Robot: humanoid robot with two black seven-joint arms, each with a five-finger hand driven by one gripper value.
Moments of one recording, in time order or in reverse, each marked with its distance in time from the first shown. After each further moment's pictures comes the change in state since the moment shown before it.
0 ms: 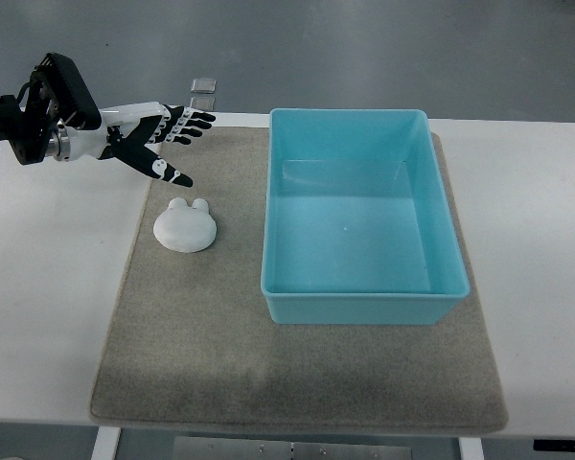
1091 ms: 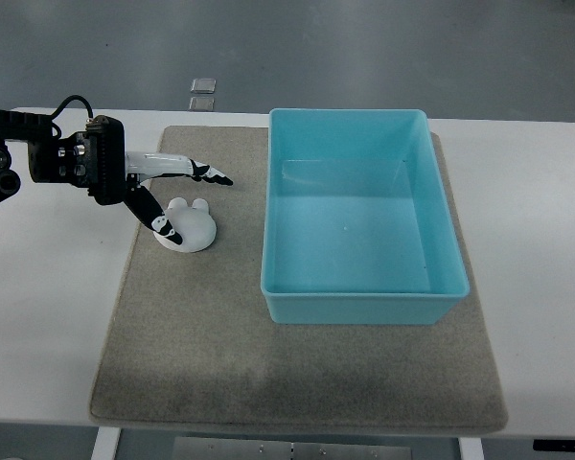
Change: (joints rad) left arm 0.006 0.004 -0.001 -0.114 0.524 0.009 -0.097; right arm 0.000 0.000 0.000 0.000 0.000 0.000 0.000
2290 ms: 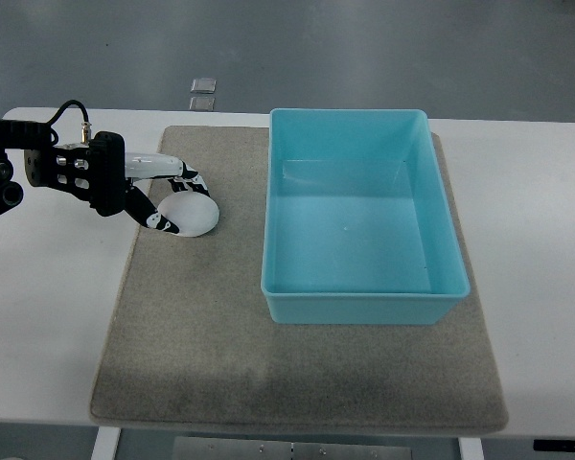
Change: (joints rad) left arm -0.003 -0.008 0.045 0.041 0.059 0.117 0.002; right arm 0.000 0.000 0.000 0.000 0.000 0.000 0.000
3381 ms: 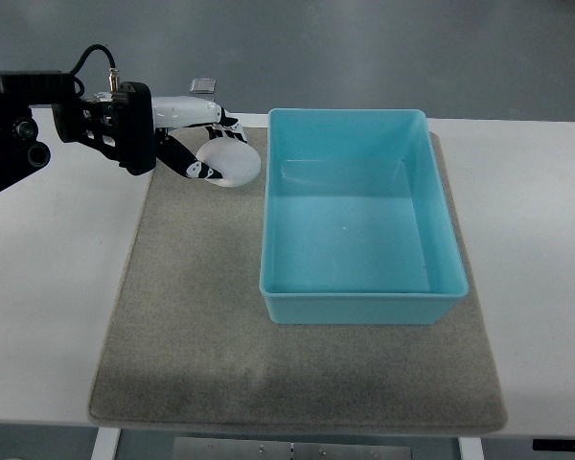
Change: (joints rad) left arm -0.129 -0.063 -0.039 -0.033 -0.021 0.073 0.001; right arm 0.000 0.000 0.000 0.000 0.000 0.000 0.000
